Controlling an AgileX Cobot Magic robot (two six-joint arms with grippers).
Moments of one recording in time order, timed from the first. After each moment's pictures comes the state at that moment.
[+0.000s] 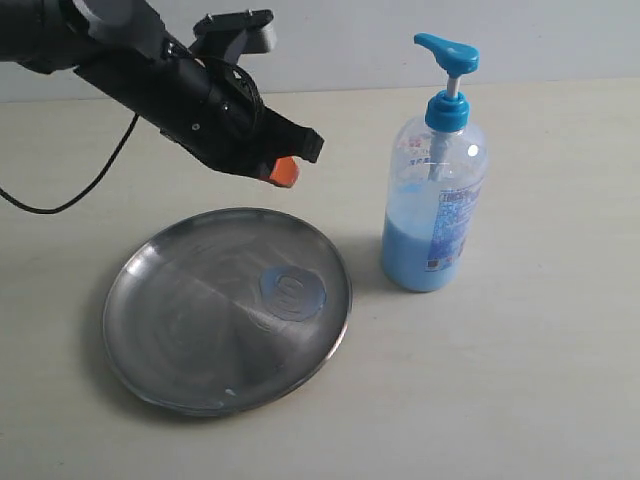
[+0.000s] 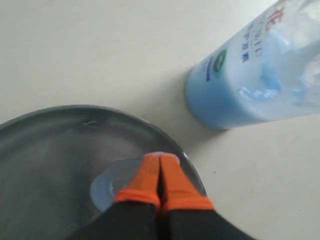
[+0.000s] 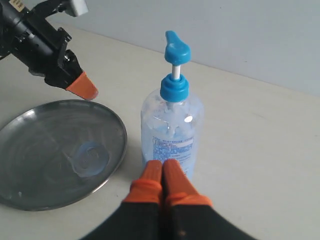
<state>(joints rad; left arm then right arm) -0.57 1.81 -1.29 -0.51 0.64 0.32 0.56 0.51 -0.57 -0.10 0.59 0.08</state>
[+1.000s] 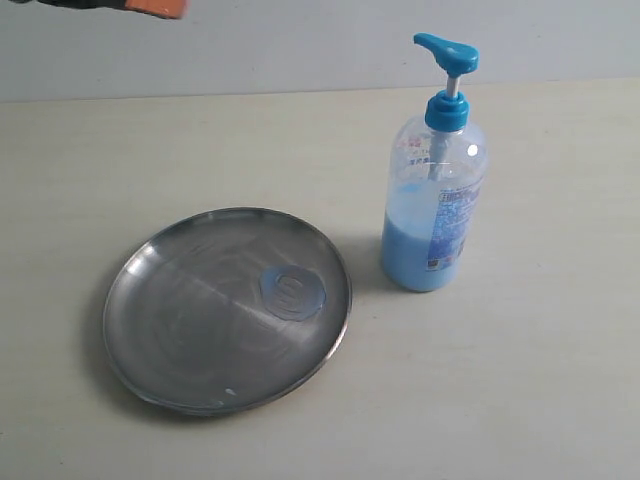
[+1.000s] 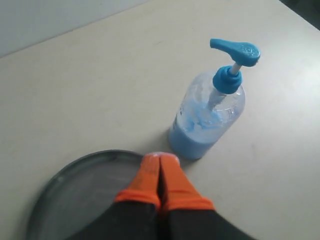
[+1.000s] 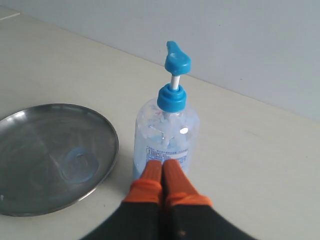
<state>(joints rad) -0.57 1.27 -1.26 -0.30 0.78 0.18 0.56 0.51 -0.52 -0.13 0.49 0.03</state>
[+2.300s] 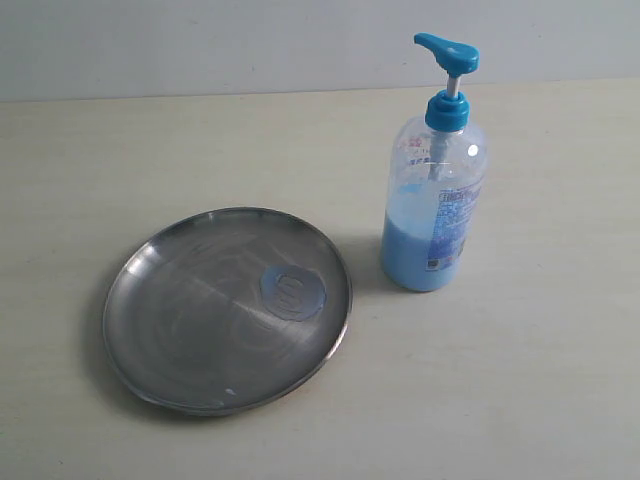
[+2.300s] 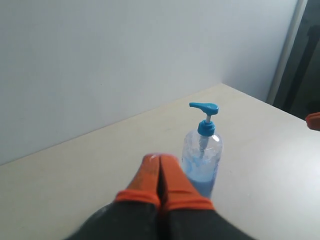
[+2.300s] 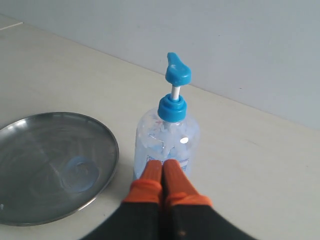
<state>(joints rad) -0.57 0.54 -0.94 -0.20 0.71 0.13 0.56 0.51 -0.52 -0.13 0.46 0.03</state>
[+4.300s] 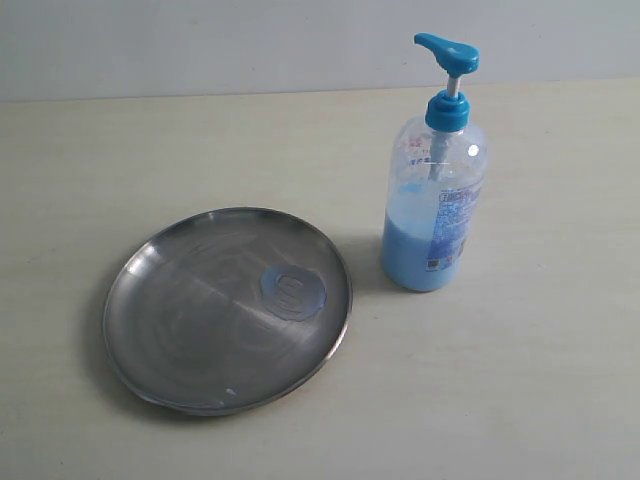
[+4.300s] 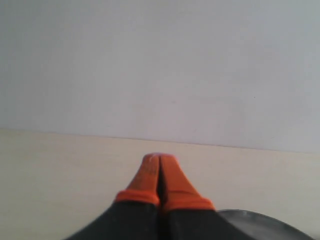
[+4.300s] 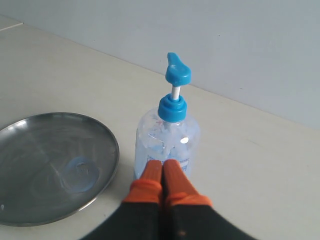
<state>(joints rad) -0.13 0.01 0.00 0.07 0.05 -0.21 0.56 0.51 -0.52 -0.13 0.46 0.03</state>
